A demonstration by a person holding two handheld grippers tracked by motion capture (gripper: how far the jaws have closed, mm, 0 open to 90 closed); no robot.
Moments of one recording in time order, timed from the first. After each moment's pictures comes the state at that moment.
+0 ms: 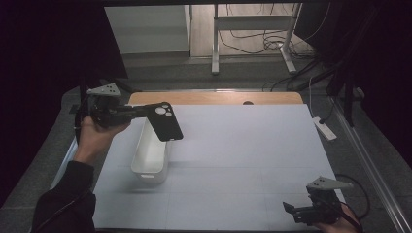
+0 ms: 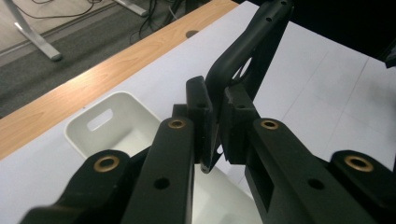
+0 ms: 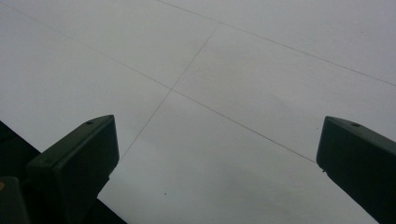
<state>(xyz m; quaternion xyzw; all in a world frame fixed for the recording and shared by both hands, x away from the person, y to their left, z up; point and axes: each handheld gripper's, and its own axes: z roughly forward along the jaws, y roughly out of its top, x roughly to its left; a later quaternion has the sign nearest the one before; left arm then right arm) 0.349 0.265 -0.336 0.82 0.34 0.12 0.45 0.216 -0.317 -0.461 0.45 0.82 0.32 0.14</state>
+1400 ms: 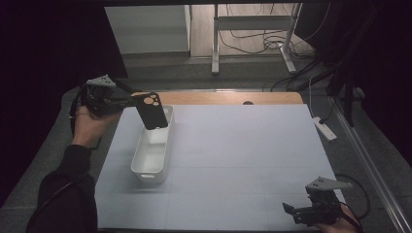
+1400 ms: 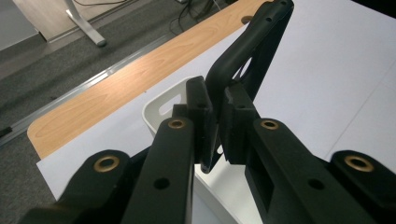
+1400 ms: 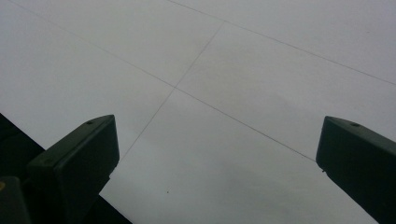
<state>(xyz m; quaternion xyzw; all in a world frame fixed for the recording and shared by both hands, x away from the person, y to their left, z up) 0.395 0.298 -0.355 0.81 0.38 0.17 0.41 0.216 -0.316 -0.462 0.44 0.83 0.32 0.14</state>
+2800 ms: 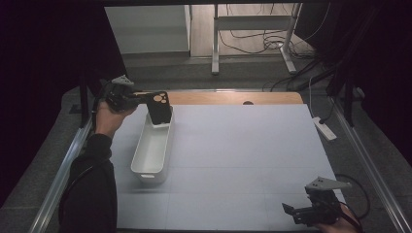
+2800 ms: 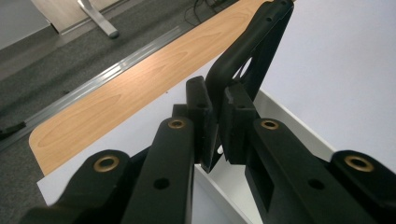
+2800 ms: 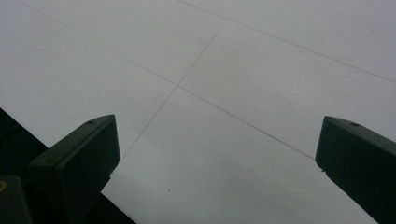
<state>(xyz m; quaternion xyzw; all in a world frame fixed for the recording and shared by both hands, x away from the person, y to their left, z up) 0.455 0.284 -0.401 0.82 0.39 0.18 0.38 0.216 -0.316 -0.462 0.44 0.83 0.32 0.13</state>
